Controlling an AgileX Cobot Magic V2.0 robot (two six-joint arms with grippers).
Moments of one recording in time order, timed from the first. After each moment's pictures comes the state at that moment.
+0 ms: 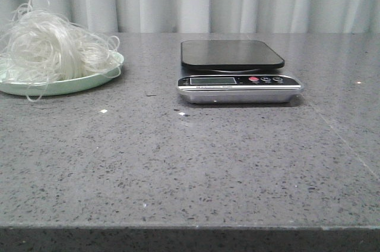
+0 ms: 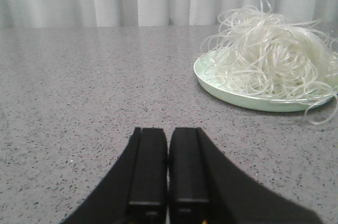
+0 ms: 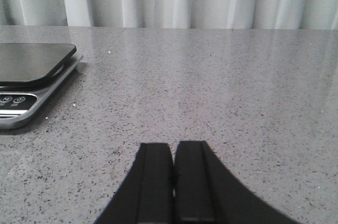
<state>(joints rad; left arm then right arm) 0.00 0.00 0.00 -0.03 0.15 0.06 -0.01 -0.01 0.03 0.16 0.11 -0.10</state>
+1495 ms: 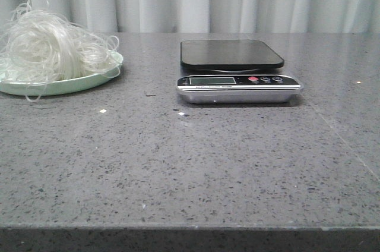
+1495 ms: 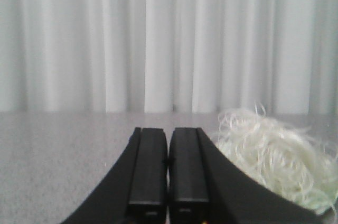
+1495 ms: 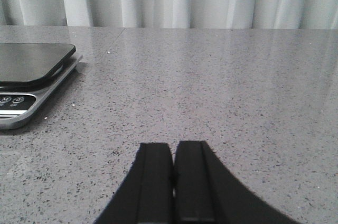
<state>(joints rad) 0.00 0.00 0.00 -0.05 -0.17 0.06 -0.01 -0.01 0.03 0.16 0.11 -0.10</state>
